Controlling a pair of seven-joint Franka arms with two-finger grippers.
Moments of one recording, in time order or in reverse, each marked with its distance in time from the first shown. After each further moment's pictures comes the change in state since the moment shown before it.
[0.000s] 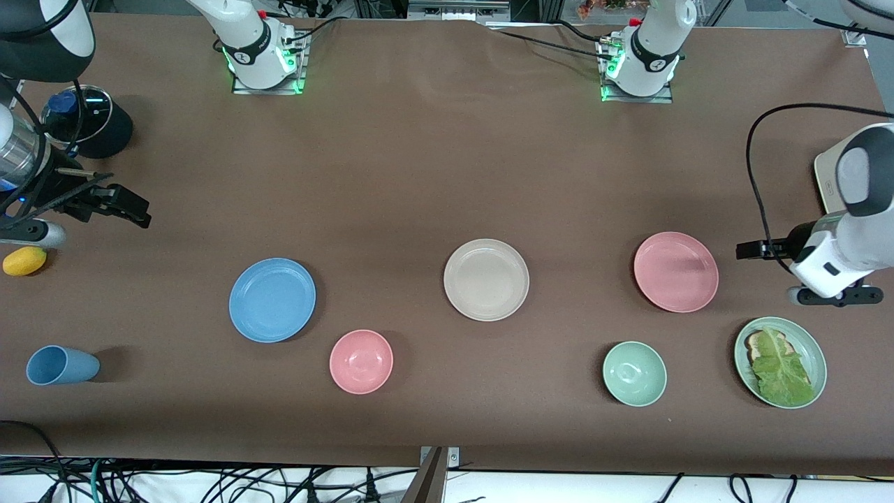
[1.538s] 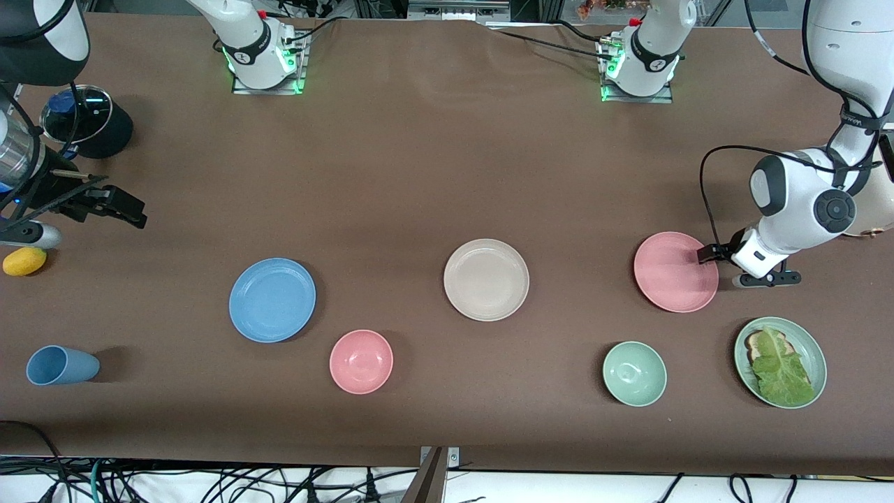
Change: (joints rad) left arm 0.127 0.081 -0.005 -0.493 0.000 0.703 0.036; right arm -0.007 0.004 -0.009 -0.001 0.000 -0.005 -0.010
